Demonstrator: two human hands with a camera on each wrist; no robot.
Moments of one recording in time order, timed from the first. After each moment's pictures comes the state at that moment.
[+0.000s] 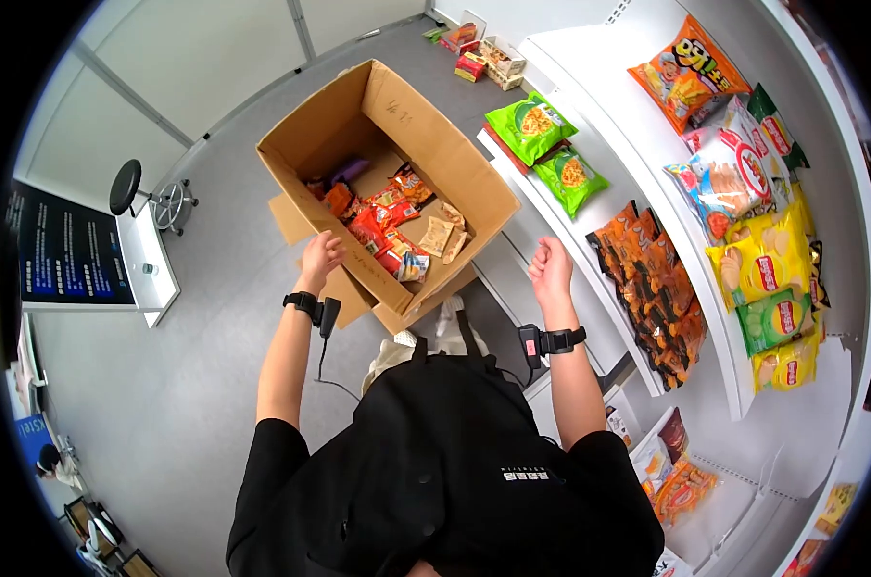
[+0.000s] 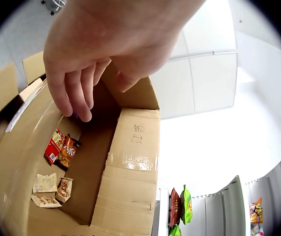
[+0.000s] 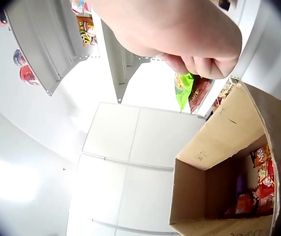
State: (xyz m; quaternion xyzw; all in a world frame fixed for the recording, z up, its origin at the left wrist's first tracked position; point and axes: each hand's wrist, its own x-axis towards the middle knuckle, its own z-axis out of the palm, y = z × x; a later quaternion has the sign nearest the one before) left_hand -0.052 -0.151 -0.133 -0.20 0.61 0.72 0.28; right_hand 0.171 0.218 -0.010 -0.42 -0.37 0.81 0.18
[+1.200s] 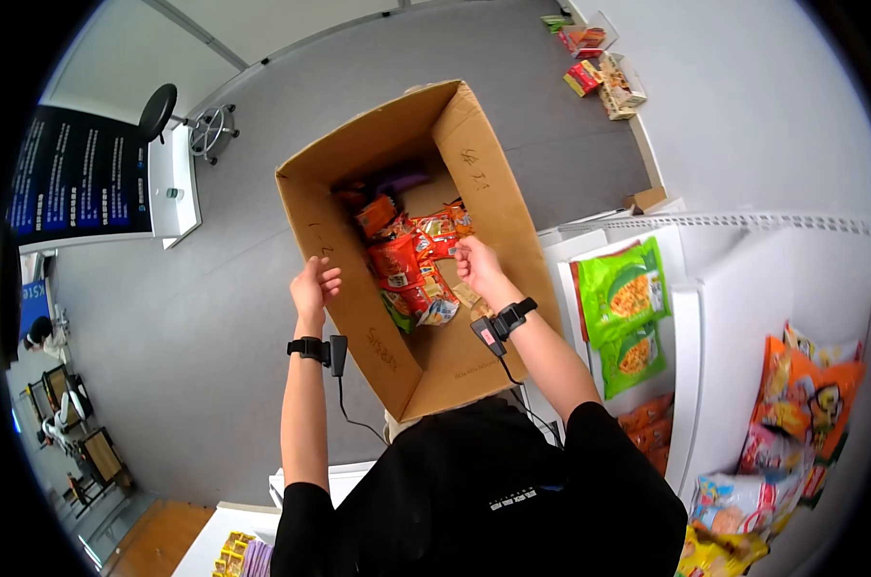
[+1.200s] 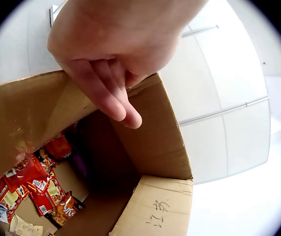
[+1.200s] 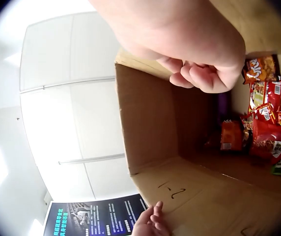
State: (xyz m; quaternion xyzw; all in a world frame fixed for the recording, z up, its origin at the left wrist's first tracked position) left_hand -0.183 -0.125 -0.114 -0.40 0.60 0.69 0.10; right_hand -0.196 0.191 -0.170 -0.40 -0.35 0.79 -0.29
